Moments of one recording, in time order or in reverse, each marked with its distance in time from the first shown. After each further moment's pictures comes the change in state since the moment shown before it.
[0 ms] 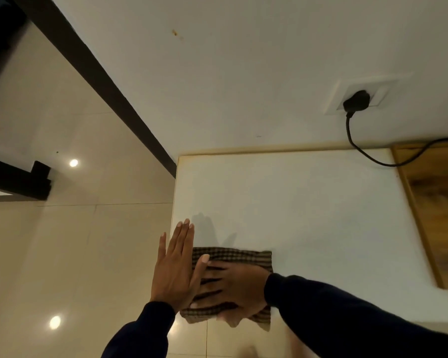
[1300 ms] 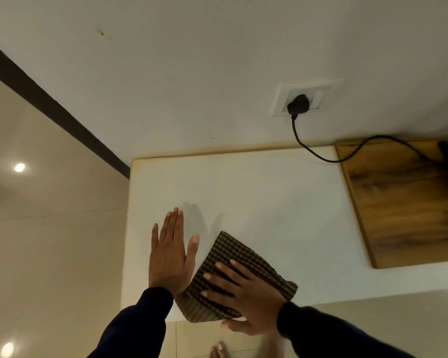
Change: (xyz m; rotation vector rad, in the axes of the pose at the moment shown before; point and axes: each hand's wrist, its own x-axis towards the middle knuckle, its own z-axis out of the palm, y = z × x) left_hand 0.050 0.068 0.025 -0.212 0.071 -0.023; right_hand -0.115 -0.057 0.017 0.273 -0.057 0.537
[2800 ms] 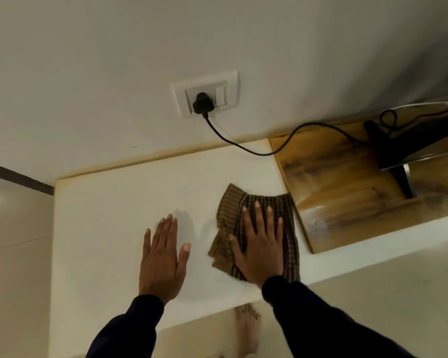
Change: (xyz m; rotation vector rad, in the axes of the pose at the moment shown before) left_hand 0.010 0.109 0.063 0.057 -0.079 0.153; right_hand -0.086 0.108 -0.007 0.166 0.370 1.130
